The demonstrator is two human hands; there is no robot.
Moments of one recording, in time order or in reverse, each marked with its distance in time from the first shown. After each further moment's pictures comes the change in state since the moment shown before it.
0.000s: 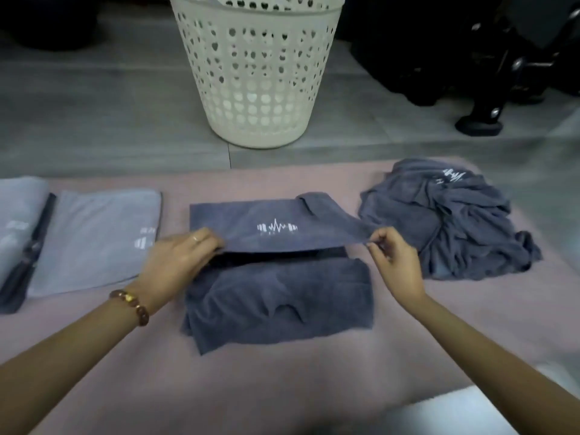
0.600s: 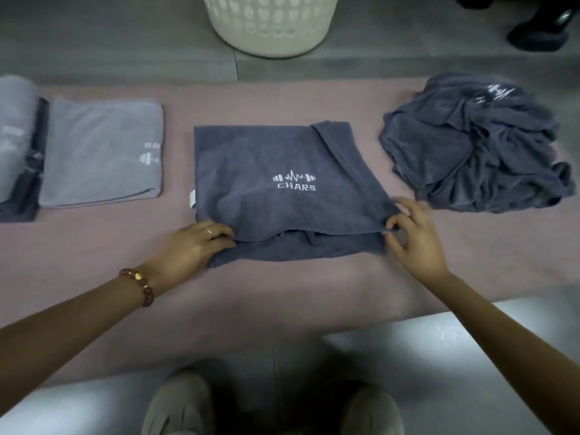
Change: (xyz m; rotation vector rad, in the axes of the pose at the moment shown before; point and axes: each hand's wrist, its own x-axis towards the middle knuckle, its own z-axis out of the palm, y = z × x) left_hand -0.099 0.047 0.022 -0.206 -0.384 0.006; right_hand -0.079 0.060 -0.006 -0.357 -0.215 -0.293
